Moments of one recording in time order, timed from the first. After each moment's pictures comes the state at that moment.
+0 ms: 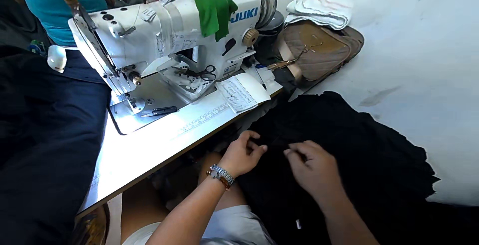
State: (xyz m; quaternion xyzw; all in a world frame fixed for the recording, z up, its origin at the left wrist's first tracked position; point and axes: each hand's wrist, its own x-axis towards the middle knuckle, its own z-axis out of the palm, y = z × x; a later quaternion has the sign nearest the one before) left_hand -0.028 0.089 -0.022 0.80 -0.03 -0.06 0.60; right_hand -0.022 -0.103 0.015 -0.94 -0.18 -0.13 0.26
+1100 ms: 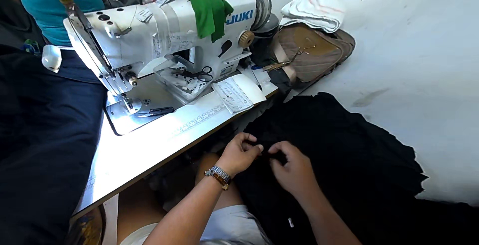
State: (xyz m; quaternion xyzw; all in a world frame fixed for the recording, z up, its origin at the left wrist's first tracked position) left_hand -0.029 0.087 -0.005 0.68 0.06 -0.13 0.72; right_hand -0.023 -0.093 -0.004 -0.93 -0.19 -0.09 0.32
